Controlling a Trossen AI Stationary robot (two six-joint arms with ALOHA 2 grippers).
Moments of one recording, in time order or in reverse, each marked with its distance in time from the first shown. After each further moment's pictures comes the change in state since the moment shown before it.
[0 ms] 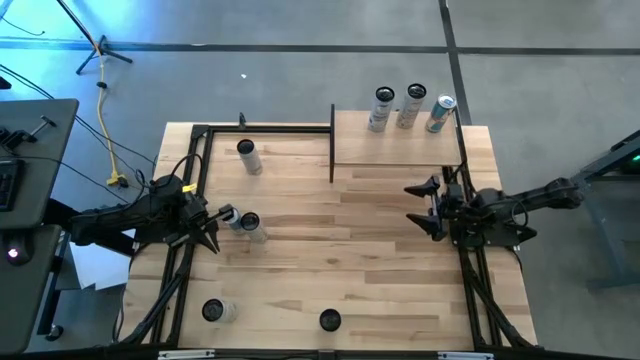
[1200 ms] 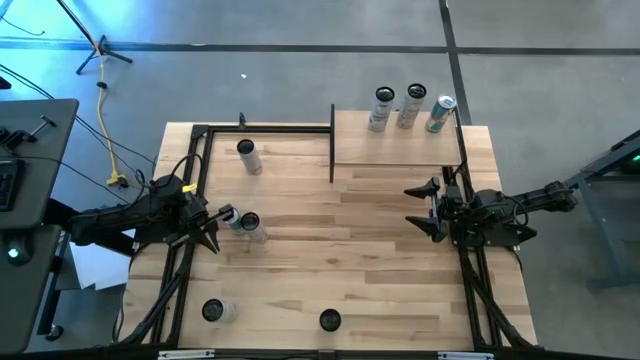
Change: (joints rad) left arm 0.000 0.000 0.000 0.000 0.000 -0.008; right arm 0.000 -0.085 0.000 -0.149 -0.003 0.003
